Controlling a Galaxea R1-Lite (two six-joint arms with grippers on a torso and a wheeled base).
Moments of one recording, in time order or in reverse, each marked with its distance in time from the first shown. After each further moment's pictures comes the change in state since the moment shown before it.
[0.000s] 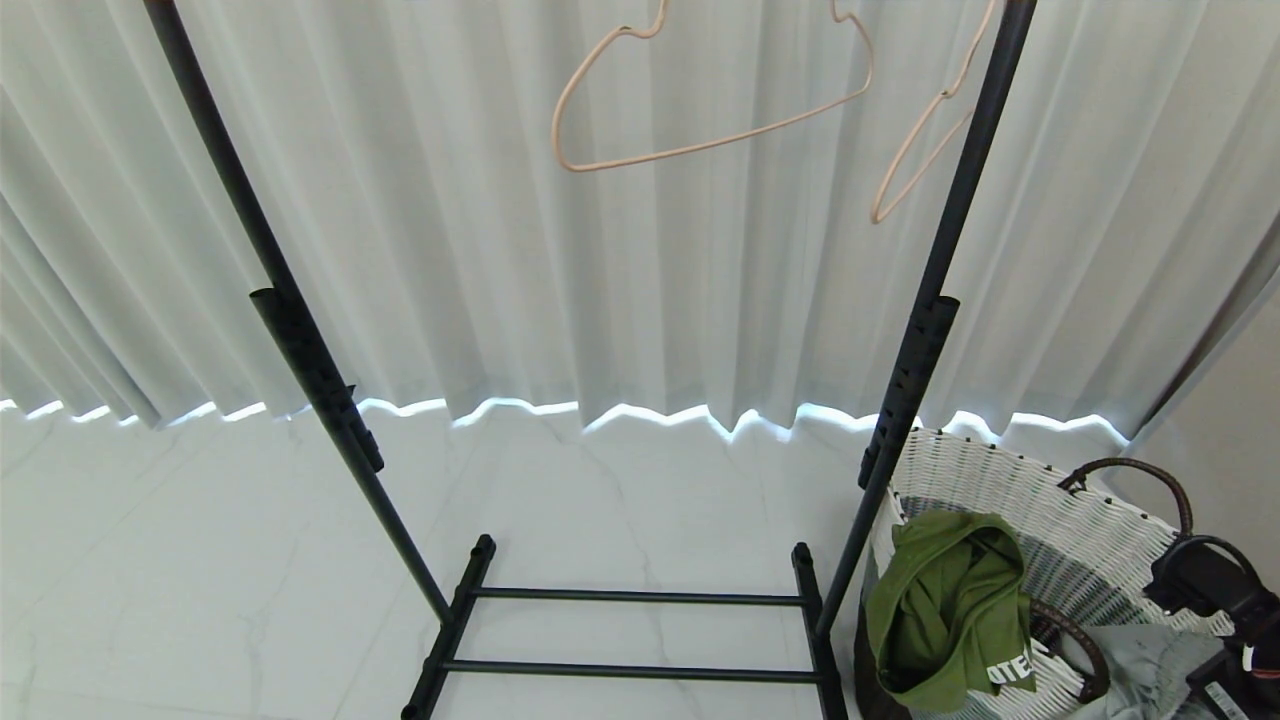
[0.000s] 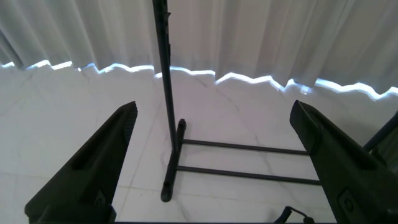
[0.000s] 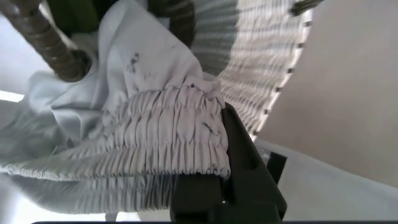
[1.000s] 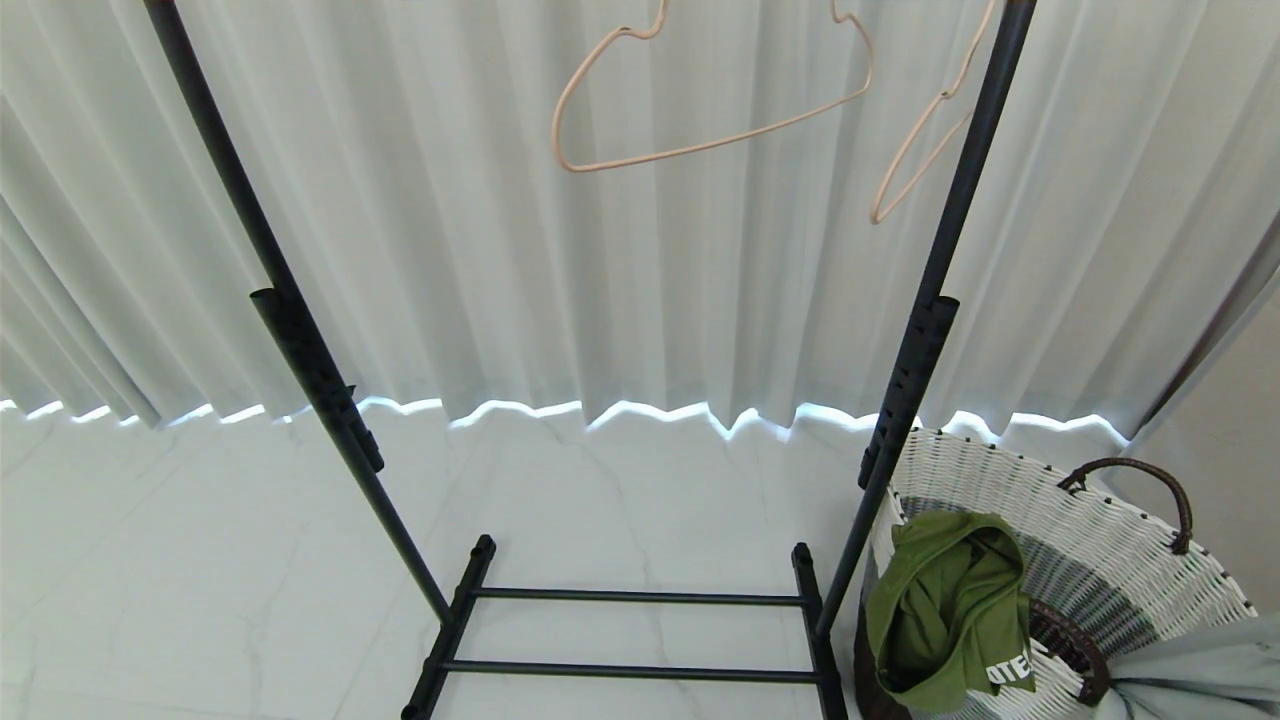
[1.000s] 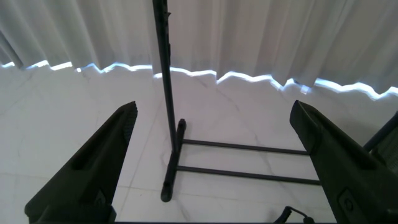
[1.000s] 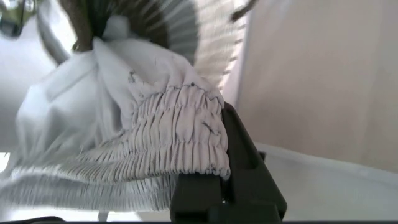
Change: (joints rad) left arm -0.001 0.000 0.000 0.000 0.000 0.000; right arm 0.000 -0.624 -0.251 0.725 0.011 -0.002
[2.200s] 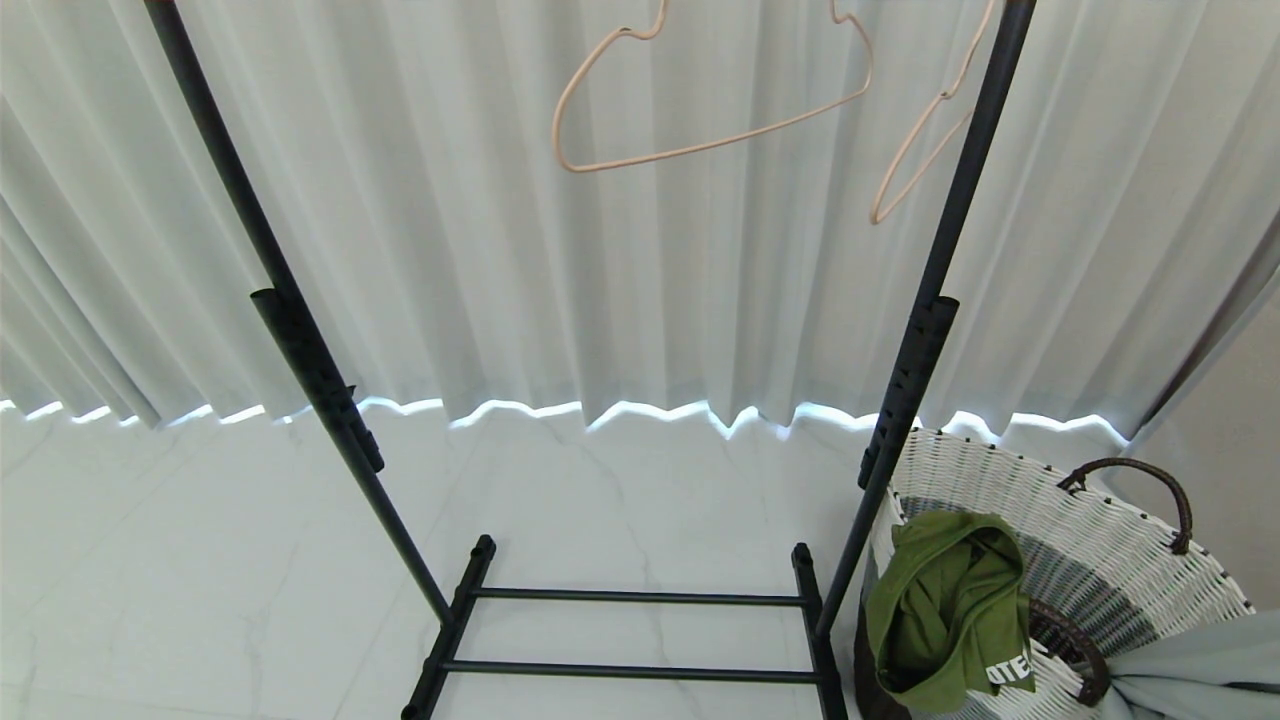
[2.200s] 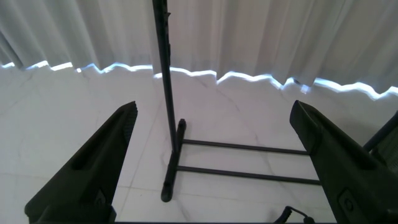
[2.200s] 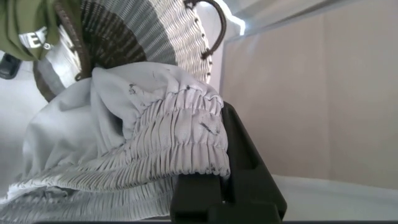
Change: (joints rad) left arm 0.000 0.000 0.000 0.000 0.000 0.002; right arm 0.084 -0.231 -0.106 0.156 0.002 -0.003
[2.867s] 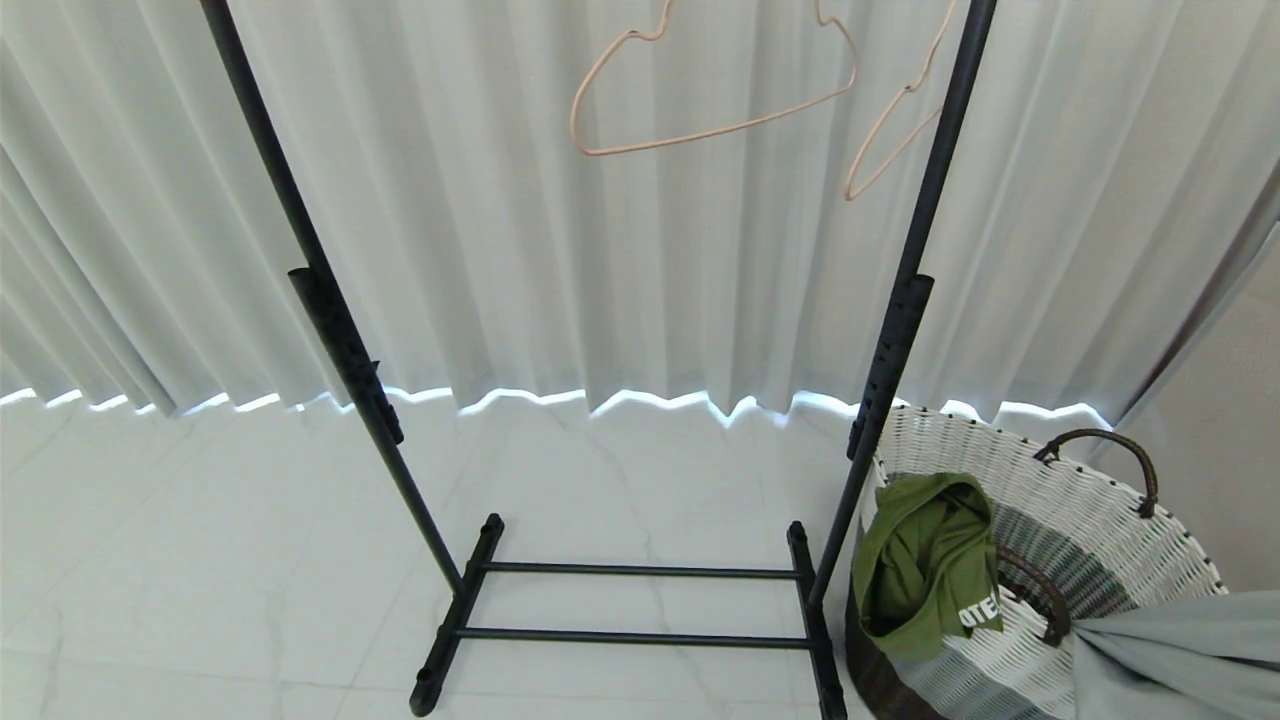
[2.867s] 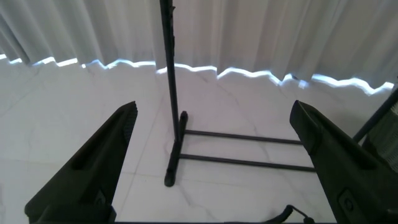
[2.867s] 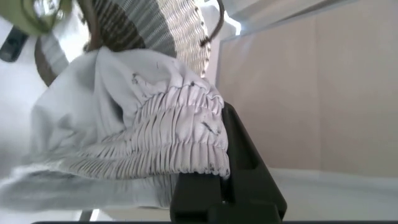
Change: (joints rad) left arm 0.000 0.000 0.000 0.000 0.000 0.000; right arm 0.009 -0.022 -0.002 -0.006 0.000 -0.035
